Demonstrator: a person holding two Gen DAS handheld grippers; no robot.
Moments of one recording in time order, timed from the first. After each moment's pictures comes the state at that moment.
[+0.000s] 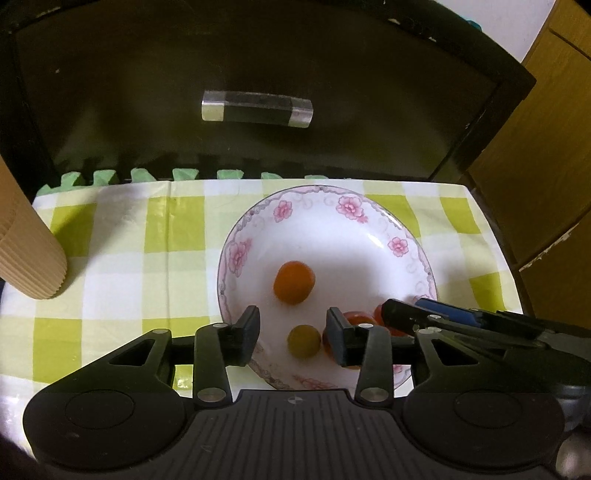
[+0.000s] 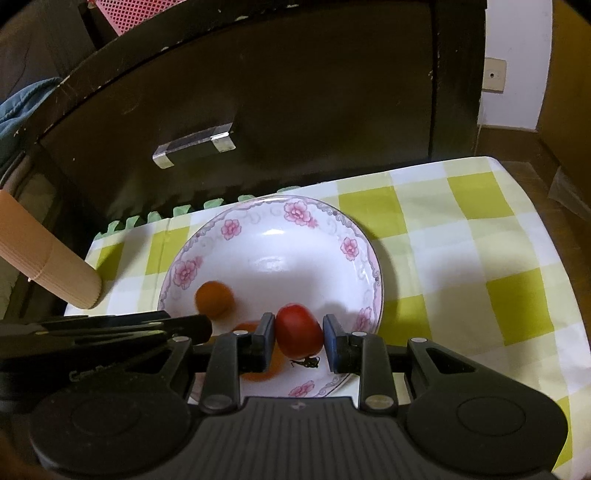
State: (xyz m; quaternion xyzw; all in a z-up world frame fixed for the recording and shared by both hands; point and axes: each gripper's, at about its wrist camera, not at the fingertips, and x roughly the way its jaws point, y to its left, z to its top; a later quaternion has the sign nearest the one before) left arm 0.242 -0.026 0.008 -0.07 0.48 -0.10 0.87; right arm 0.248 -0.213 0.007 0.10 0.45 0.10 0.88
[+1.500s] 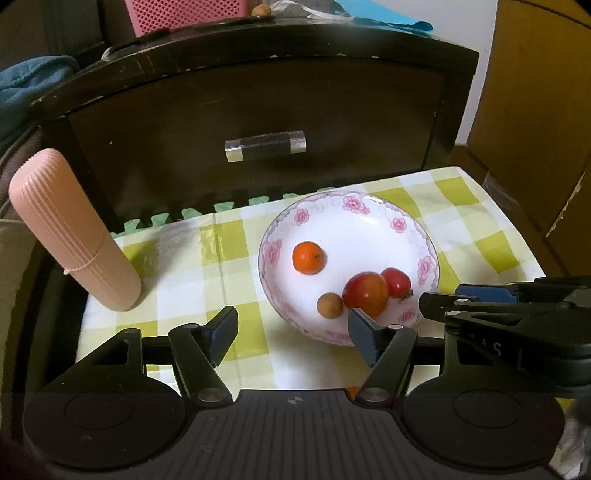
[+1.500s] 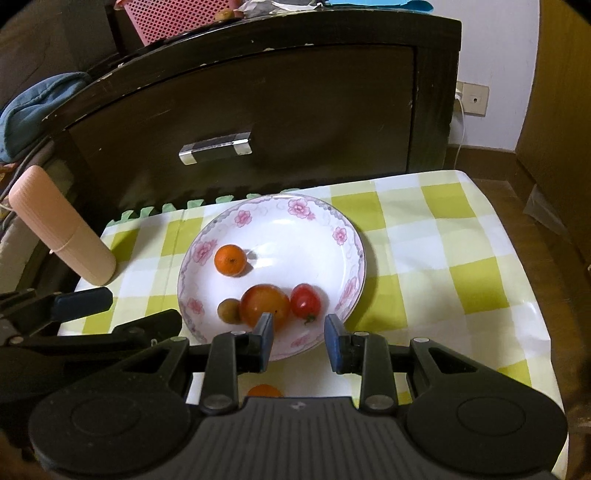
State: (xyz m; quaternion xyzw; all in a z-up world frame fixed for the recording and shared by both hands) left arm 0.170 -0.043 0.042 0.06 0.42 -0.06 0.90; right arm 0.192 -0.210 0.038 0.06 0.43 0.08 0.90
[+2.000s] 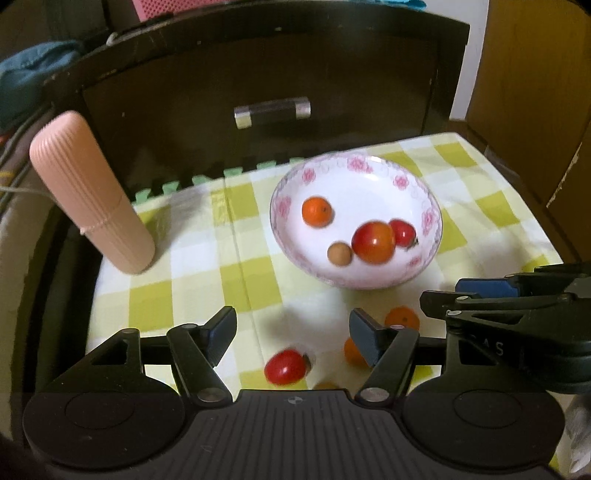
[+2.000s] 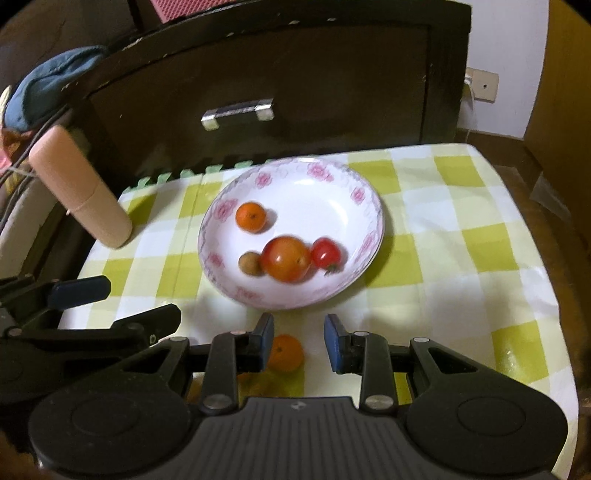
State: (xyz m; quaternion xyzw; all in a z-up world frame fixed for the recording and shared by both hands) left arm 0.141 -0.027 0.032 0.07 0.45 -0.06 0.89; right arm 0.162 -0.195 0.027 0.05 0.46 0.10 0.88
